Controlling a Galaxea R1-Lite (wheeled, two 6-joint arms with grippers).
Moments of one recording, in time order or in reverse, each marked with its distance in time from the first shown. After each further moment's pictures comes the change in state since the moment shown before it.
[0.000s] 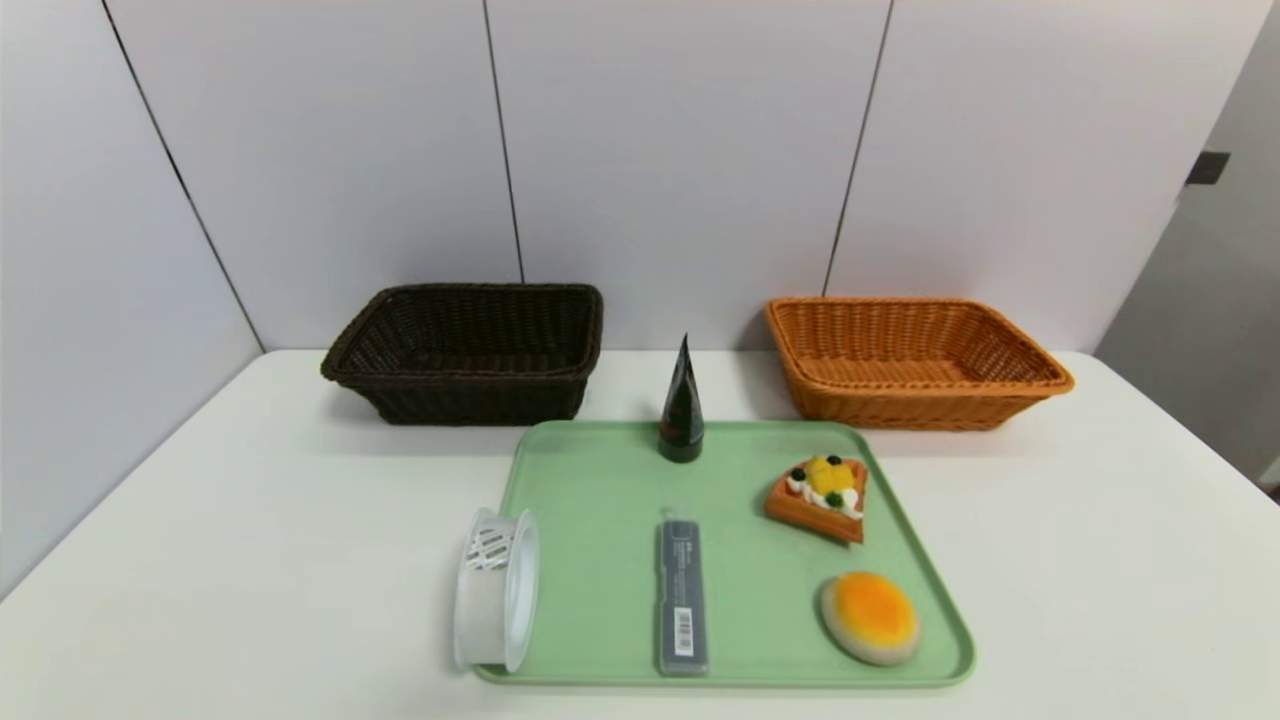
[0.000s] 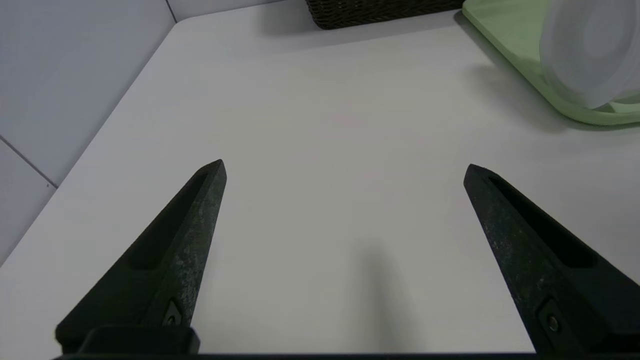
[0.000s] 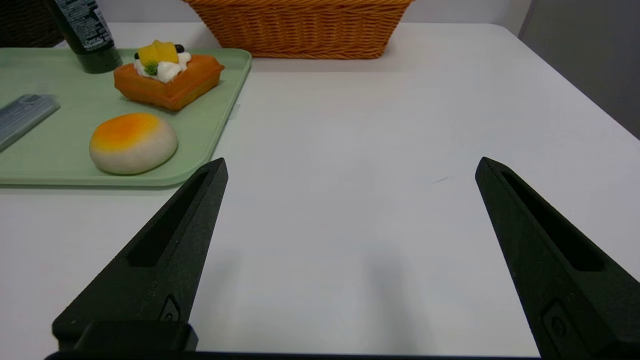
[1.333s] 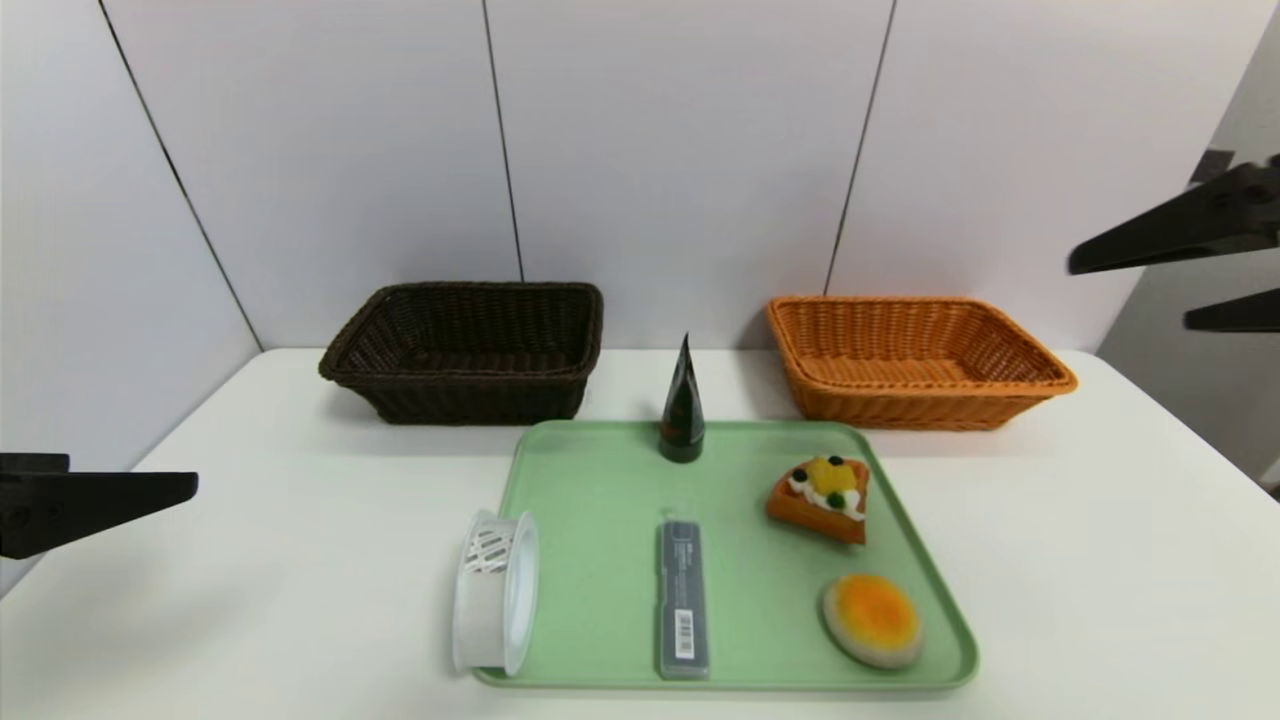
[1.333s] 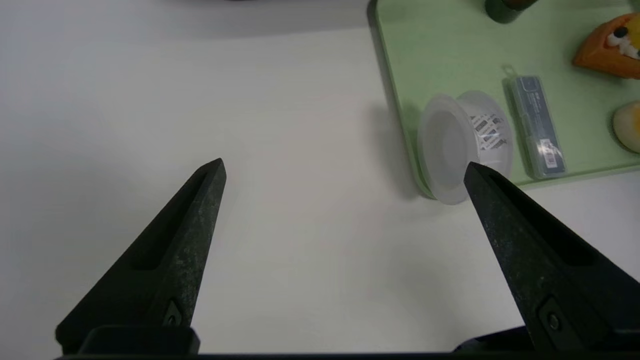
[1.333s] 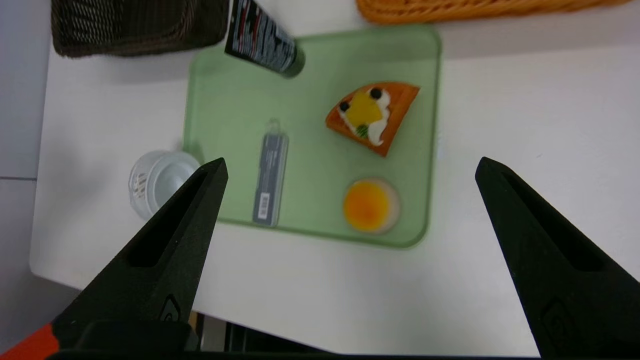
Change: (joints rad) left arm -0.173 1.019 -1.095 0.611 -0.060 -0.239; right arm 0.363 1.430 -1.745 0.980 0.069 0.454
